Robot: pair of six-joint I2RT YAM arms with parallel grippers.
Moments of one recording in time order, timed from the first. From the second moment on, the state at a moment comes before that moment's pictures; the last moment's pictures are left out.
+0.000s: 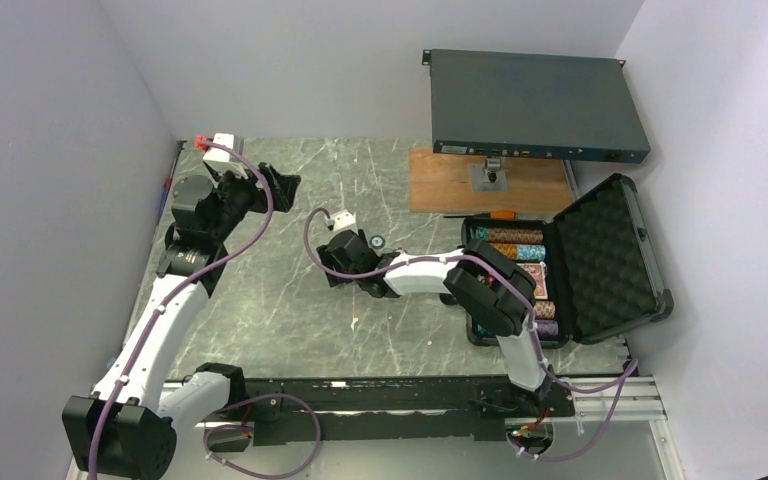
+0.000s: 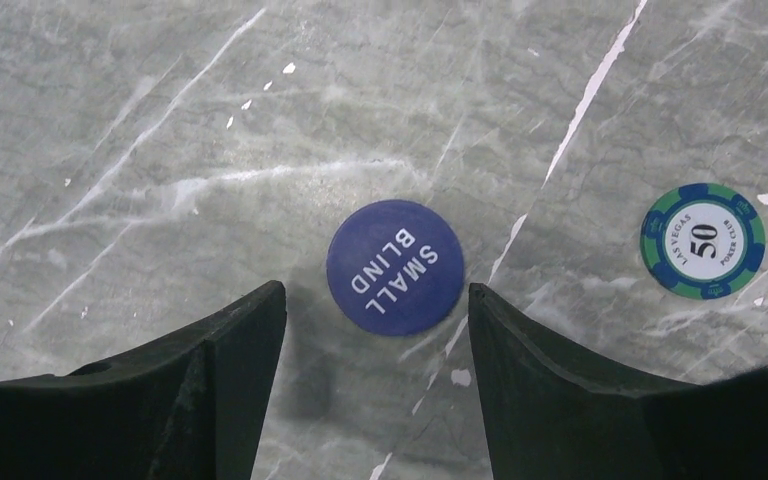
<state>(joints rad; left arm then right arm) -0.15 1.00 0.90 0.06 0.25 -0.26 0.98 2.04 1.21 0.14 0.31 0.35</state>
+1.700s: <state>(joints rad) -0.14 1.00 0.91 0.04 0.21 -0.27 0.99 2.05 1.28 0.13 0.18 0.26</state>
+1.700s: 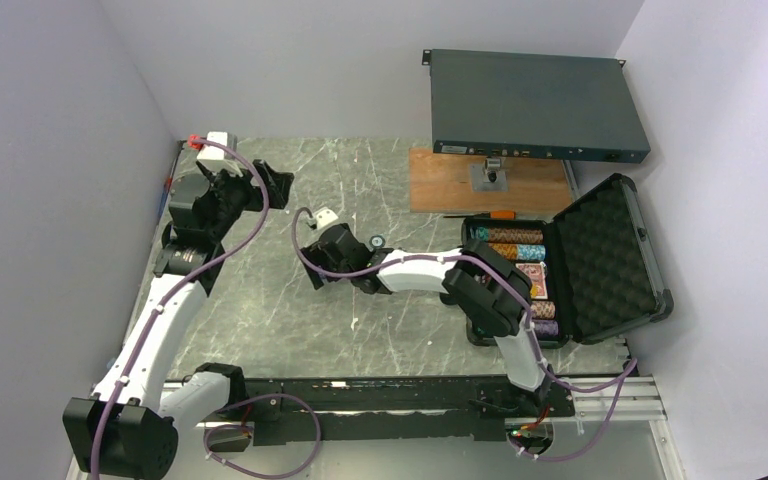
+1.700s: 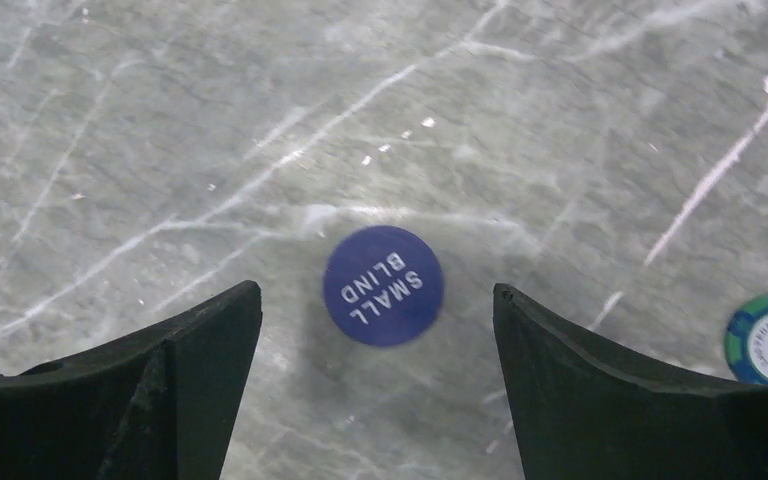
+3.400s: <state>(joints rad) -0.13 1.00 0.91 0.03 0.20 -0.28 1.00 2.19 1.52 -0.13 0.20 0.23</state>
